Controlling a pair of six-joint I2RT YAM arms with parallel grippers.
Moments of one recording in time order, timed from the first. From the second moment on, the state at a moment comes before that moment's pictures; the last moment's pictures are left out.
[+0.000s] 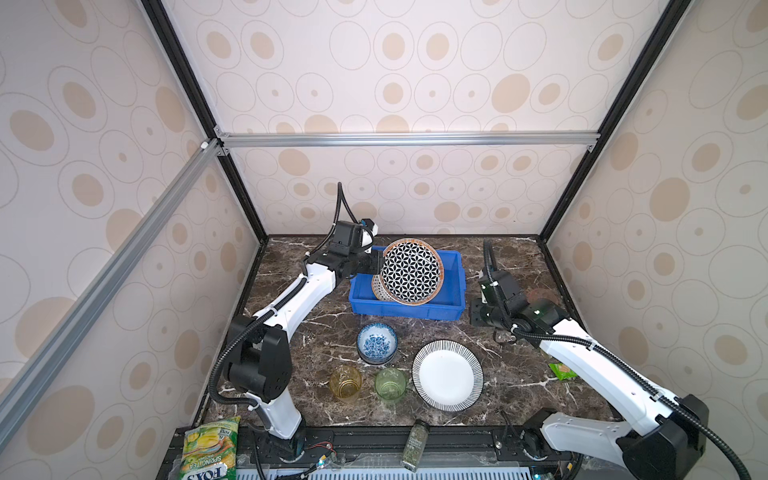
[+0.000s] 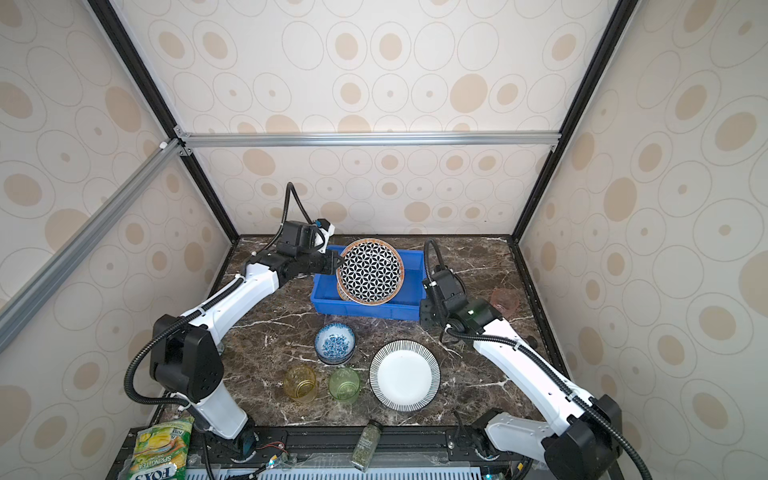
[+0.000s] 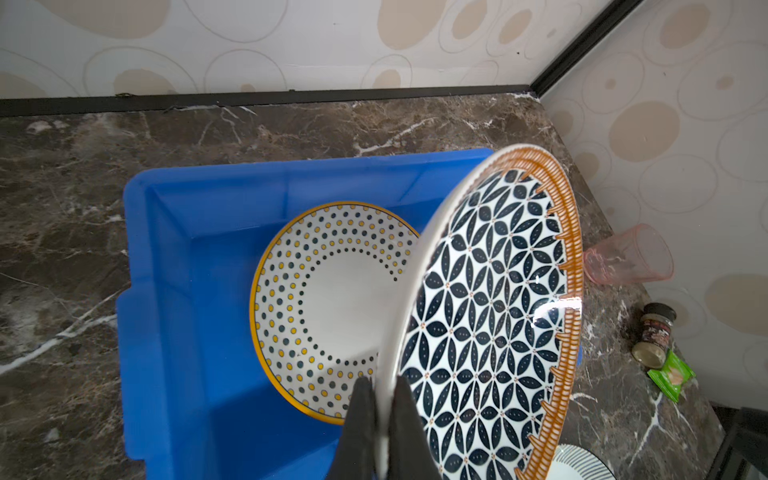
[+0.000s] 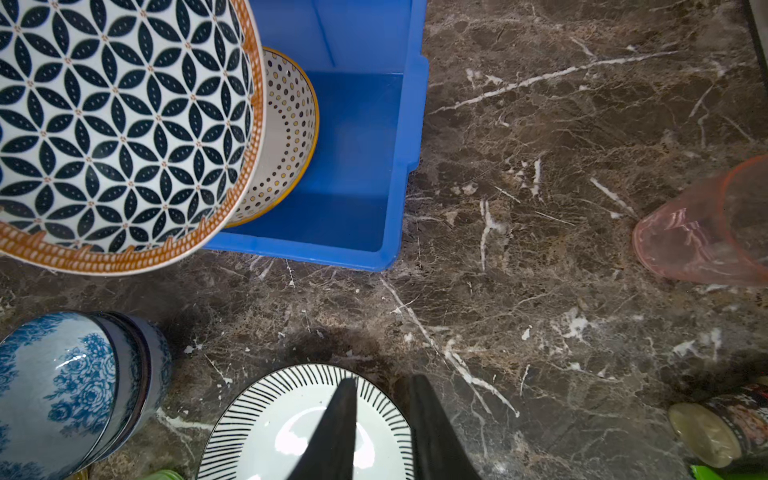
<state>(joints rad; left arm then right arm) -0.35 1.72 1.48 -0.44 0.30 -0.26 0.54 1.19 1.07 -0.79 0.23 0.47</state>
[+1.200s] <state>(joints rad) -0.29 2.02 1.59 -0.39 0.28 -0.28 0.52 1.32 1.13 -0.75 0.17 0.45</state>
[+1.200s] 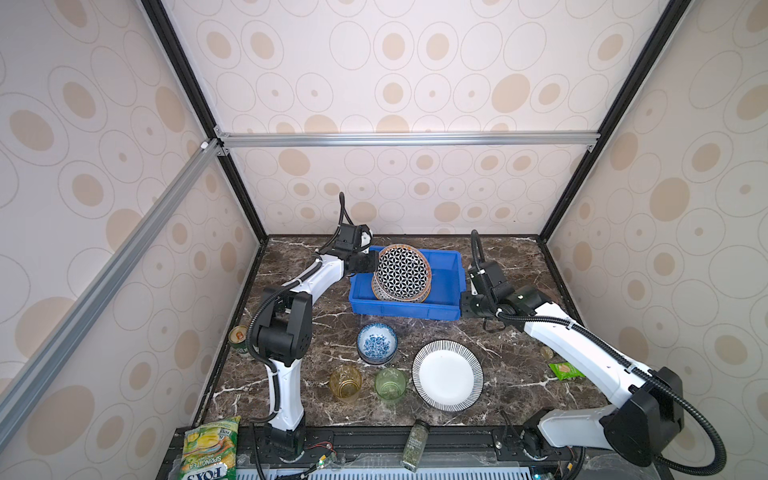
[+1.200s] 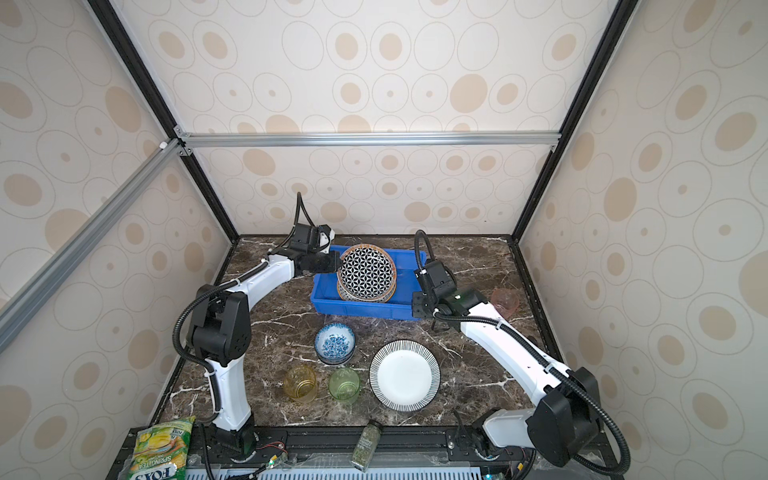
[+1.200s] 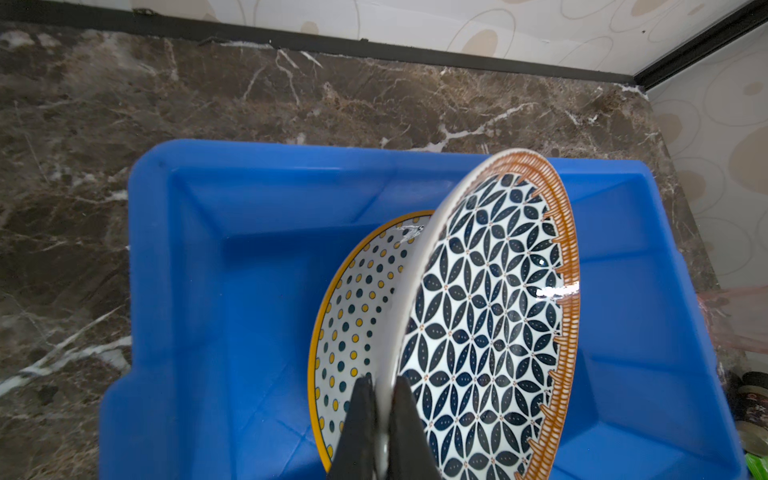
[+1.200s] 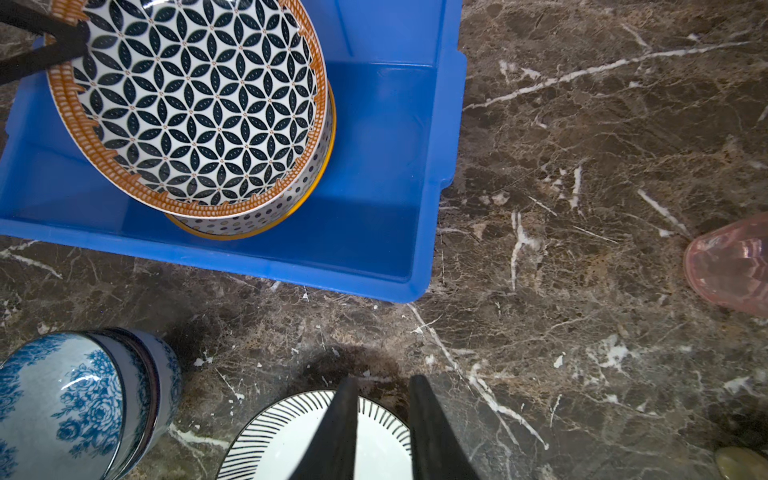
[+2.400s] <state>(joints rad) -0.28 2.06 1.58 -0.41 0.25 -0.30 0.52 1.34 1.14 -0.76 0.15 0.45</state>
